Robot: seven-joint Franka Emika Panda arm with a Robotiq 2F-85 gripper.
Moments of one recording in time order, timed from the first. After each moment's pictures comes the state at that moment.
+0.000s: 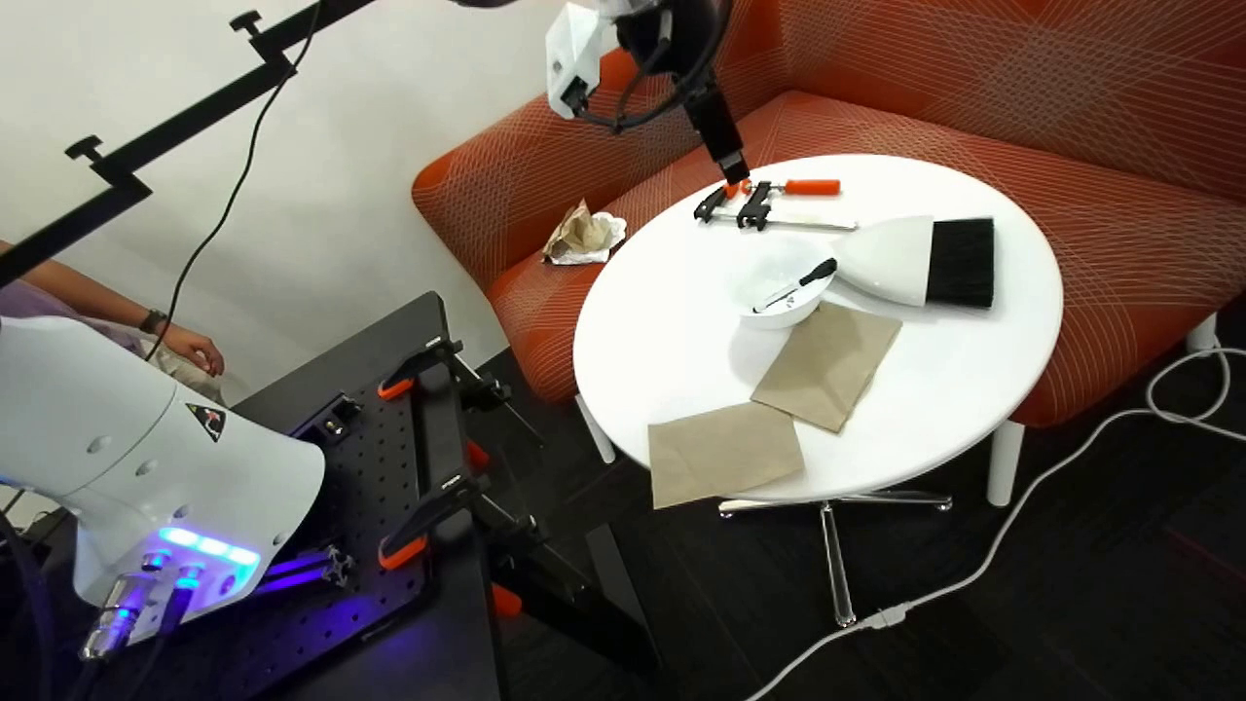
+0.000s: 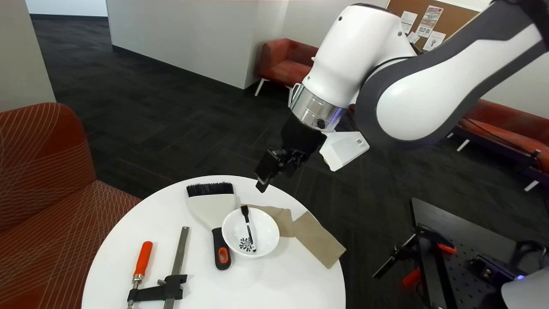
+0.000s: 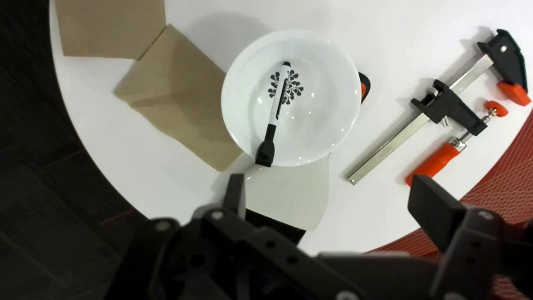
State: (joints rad) arm 0.01 0.36 0.03 -2.30 0.04 2.84 0.32
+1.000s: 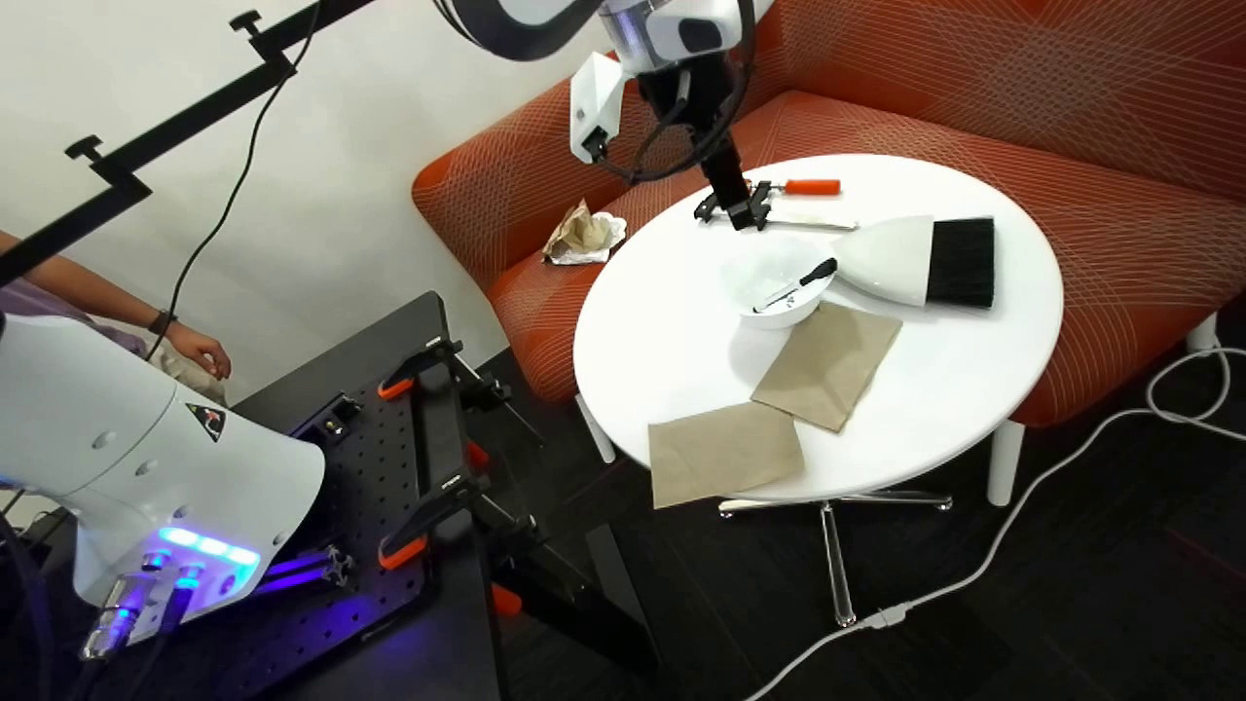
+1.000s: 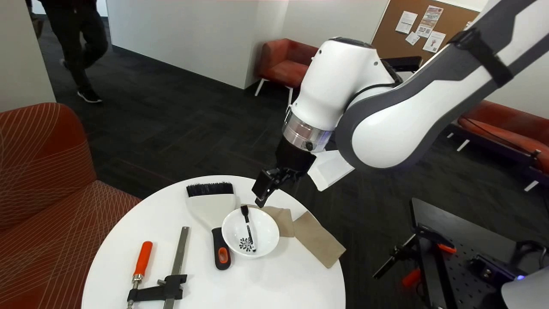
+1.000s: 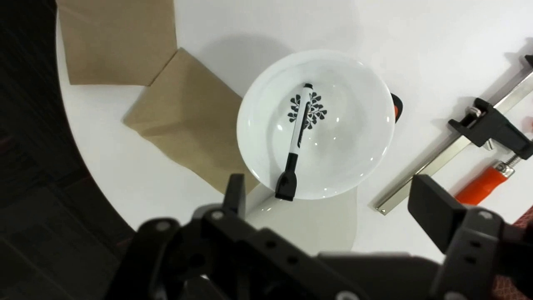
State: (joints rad) arm 0.08 0.47 -0.04 -2.25 0.05 2.85 0.36
